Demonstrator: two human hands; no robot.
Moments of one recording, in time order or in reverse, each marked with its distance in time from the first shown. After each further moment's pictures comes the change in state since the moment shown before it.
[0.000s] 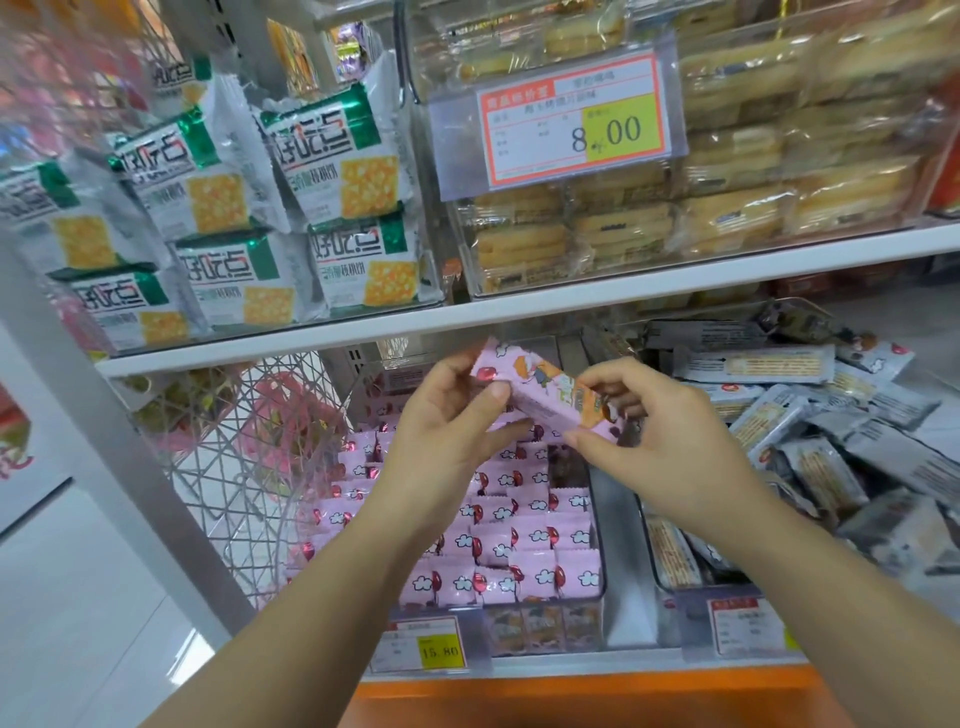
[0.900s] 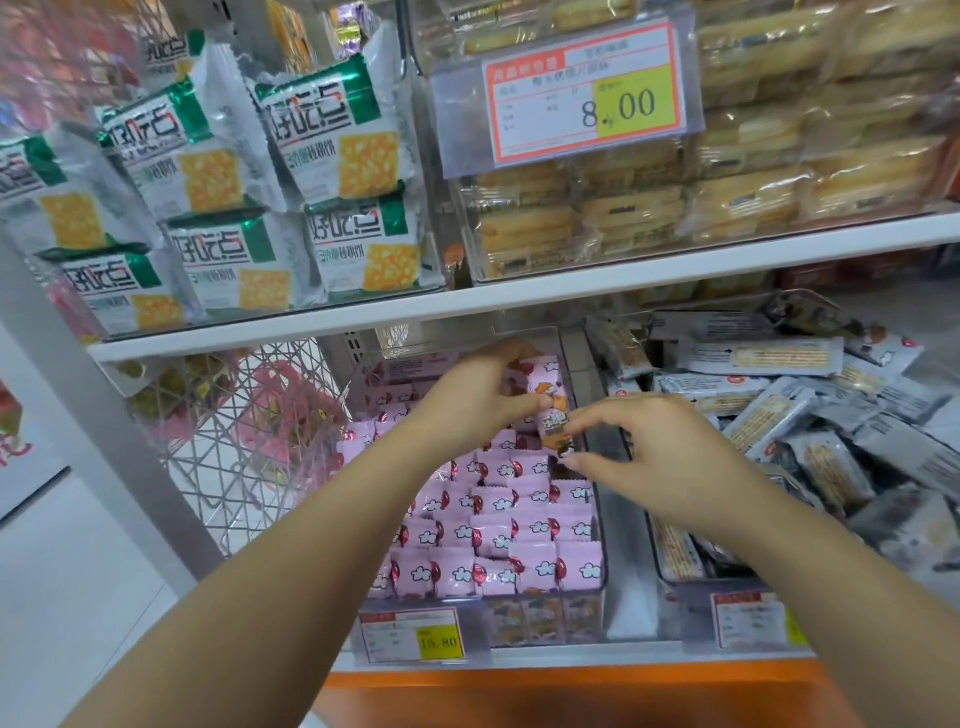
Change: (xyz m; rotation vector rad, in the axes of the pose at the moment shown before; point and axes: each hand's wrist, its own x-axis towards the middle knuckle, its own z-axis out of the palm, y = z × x) left_hand 0.057 -0.009 -0.011 1.178 -0.282 0.116; right_hand 0.002 0.010 0.001 -0.301 -0.286 0.042
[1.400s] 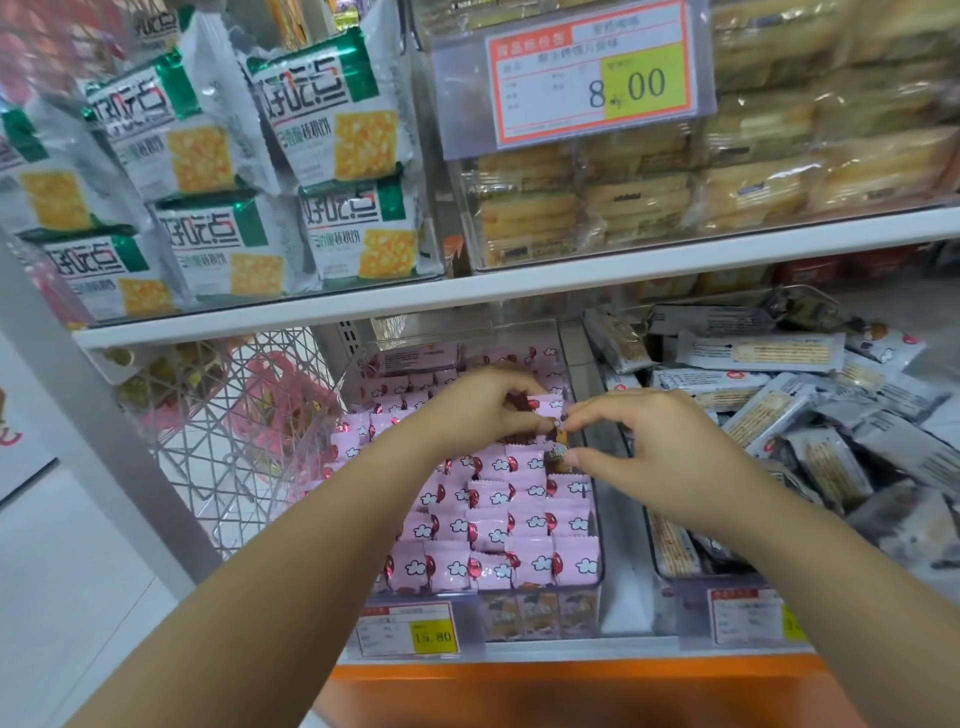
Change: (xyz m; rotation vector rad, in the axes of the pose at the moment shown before) left_hand 0.011 -0.023 0.018 -0.005 -0.193 -0.006; right_hand -0.001 0.000 -0.001 0.018 -0.002 -0.001
